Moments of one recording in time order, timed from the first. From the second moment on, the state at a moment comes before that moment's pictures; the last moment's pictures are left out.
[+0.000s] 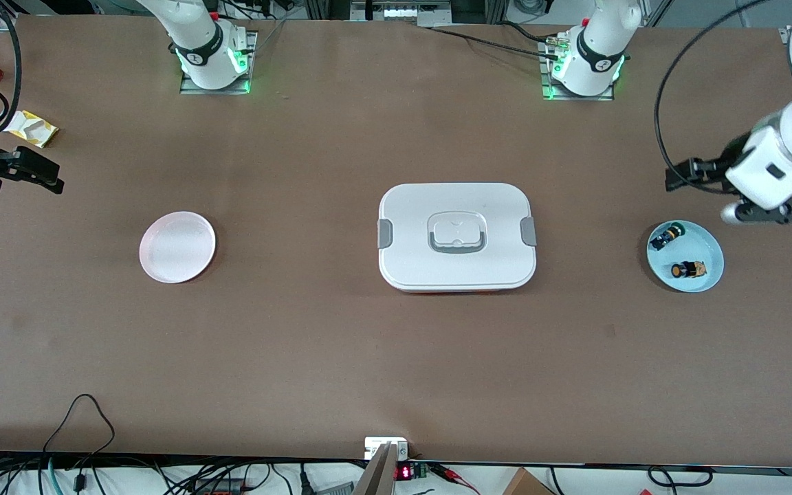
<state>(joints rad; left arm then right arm) 0.11 0.14 -0.13 -1.59 0.01 1.53 -0.09 0.01 0.08 -0.04 -1.53 -0.04 1.61 -0.03</state>
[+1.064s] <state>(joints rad) 0.46 0.36 -0.14 -1.98 0.06 2.37 0.16 0.02 0.08 -0.04 -1.53 -0.04 1.61 -0.03</state>
